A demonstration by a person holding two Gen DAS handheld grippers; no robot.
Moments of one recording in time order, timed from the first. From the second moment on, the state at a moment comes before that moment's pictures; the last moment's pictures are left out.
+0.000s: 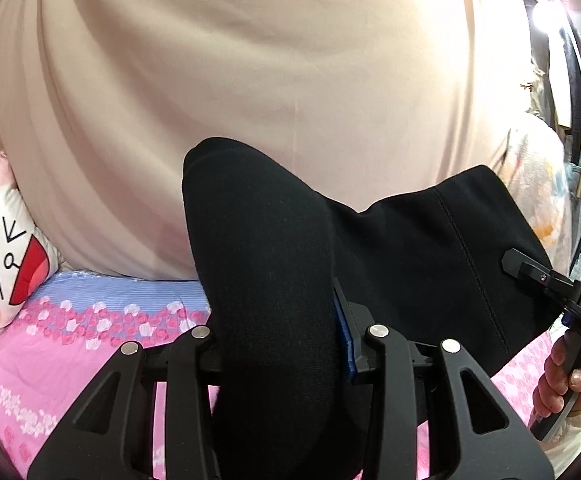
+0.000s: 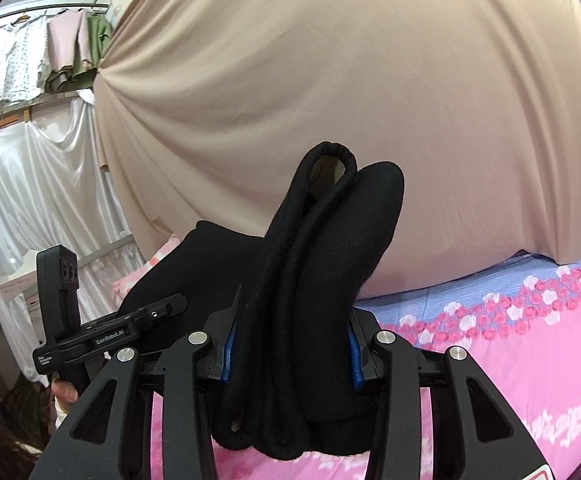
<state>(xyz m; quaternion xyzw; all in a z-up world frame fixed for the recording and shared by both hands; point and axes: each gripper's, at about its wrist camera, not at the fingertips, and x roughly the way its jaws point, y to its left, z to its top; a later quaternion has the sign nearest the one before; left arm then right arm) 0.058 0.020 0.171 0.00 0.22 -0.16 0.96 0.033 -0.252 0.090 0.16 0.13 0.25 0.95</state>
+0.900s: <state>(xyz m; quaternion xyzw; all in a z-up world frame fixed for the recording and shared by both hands) 0.262 0.039 -0.070 -0.03 0.38 -0.09 0.92 0.271 -0.279 -0.132 0.24 0.35 0.16 0.89</state>
